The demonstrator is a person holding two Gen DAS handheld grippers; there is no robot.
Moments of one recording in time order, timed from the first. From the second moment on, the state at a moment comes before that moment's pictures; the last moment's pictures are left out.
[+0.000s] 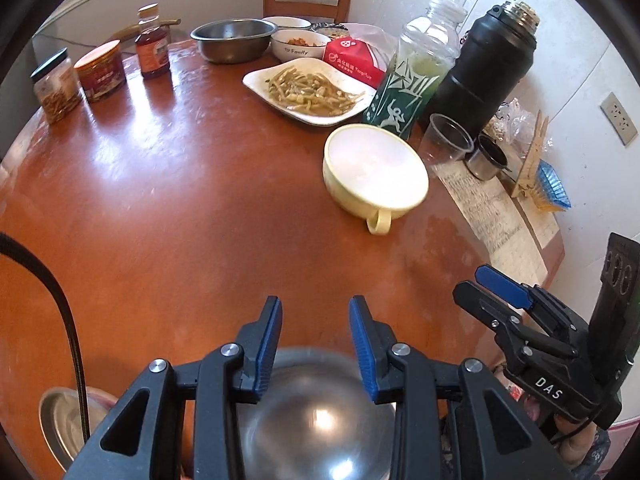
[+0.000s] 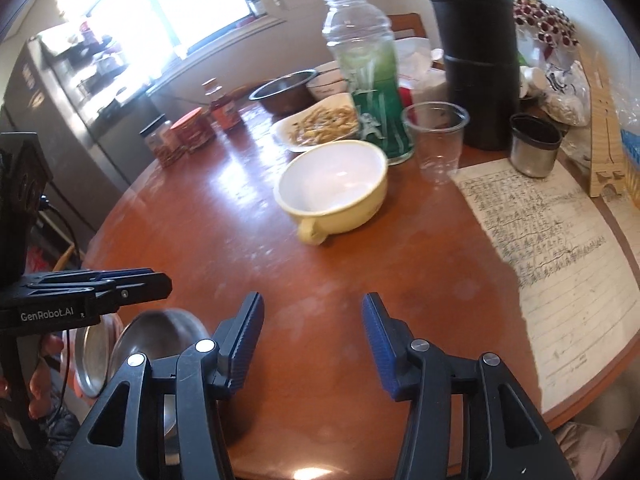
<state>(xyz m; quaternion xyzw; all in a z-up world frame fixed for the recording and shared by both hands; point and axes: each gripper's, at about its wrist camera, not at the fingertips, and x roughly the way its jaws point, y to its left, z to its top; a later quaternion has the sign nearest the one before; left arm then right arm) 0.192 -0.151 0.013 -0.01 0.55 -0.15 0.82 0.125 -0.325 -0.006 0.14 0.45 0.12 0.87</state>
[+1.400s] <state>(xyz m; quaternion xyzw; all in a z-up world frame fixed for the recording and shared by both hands) 0.296 -0.197 -0.050 -0.03 0.59 -0.17 0.79 0.239 -0.324 -0.050 0.13 0.47 0.10 0.87</state>
